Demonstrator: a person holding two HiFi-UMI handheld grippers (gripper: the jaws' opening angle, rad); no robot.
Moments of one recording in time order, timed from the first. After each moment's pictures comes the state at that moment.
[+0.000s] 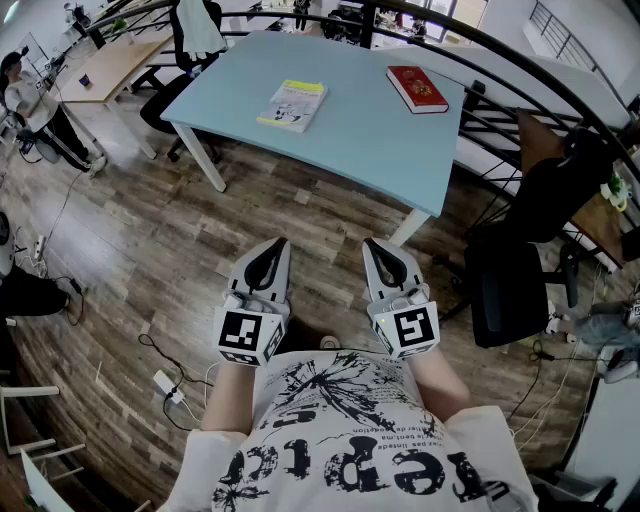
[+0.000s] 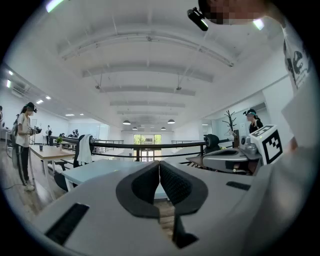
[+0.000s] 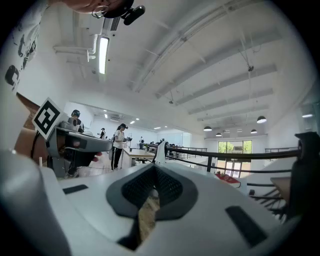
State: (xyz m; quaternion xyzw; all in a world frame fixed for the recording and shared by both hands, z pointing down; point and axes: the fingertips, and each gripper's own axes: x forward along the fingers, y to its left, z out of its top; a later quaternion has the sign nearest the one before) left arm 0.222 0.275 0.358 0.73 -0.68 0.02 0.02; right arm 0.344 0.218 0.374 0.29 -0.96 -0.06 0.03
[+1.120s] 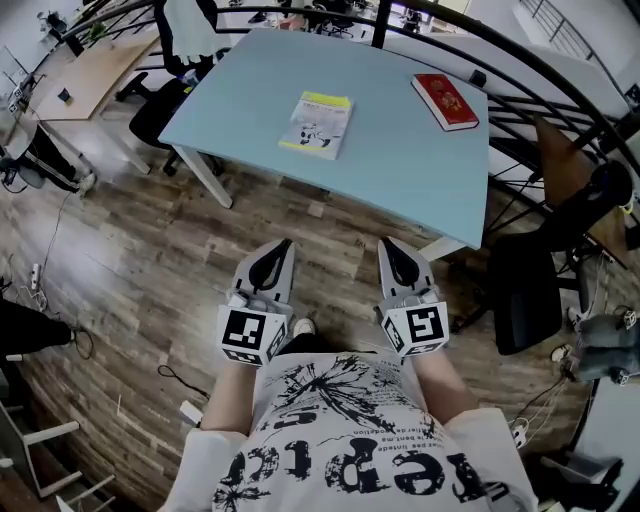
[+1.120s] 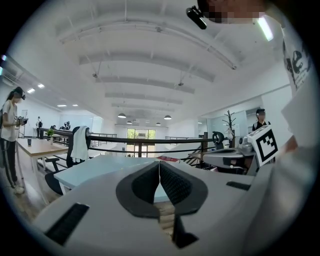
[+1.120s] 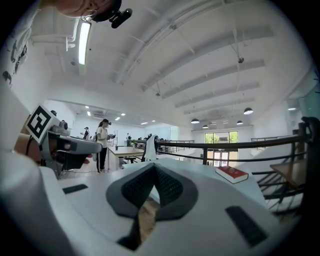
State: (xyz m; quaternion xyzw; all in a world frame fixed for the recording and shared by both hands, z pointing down) left arm 0.024 0.162 0.377 0.77 -0.64 0.03 0.05; right arm 0.170 0.101 0.391 0.36 -0.93 -0.01 0.04
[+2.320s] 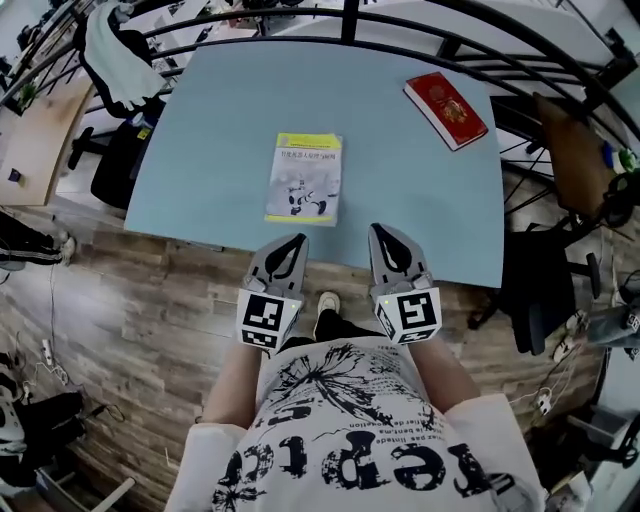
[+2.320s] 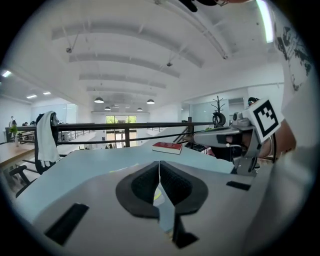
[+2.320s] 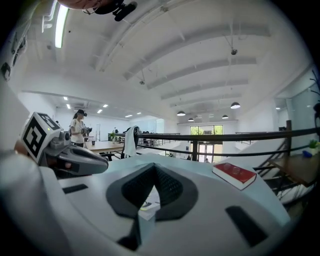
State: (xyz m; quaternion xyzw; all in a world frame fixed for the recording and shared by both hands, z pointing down) left arm -0.060 -0.135 0.453 0.84 -0.53 0.12 0.07; right arm 0.057 -0.163 0.426 0.45 -0.89 0.03 0.08
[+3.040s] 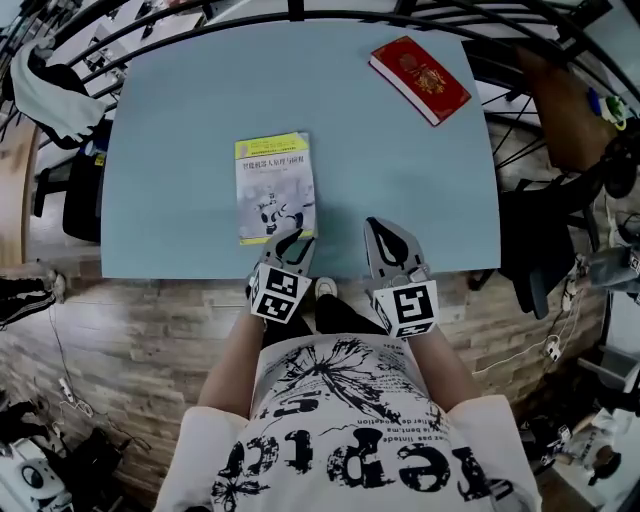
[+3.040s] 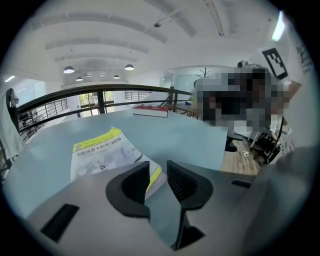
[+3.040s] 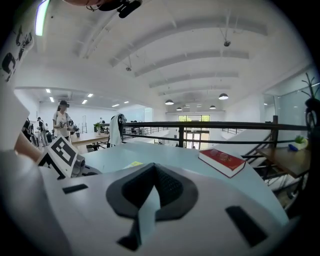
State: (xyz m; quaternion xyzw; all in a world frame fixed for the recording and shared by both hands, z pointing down) left arm -0.015 -0.217 0.607 0.86 -0.38 0.29 0.16; right arm 0.088 -0.233 0.477 0.51 -0.85 0.07 0.13
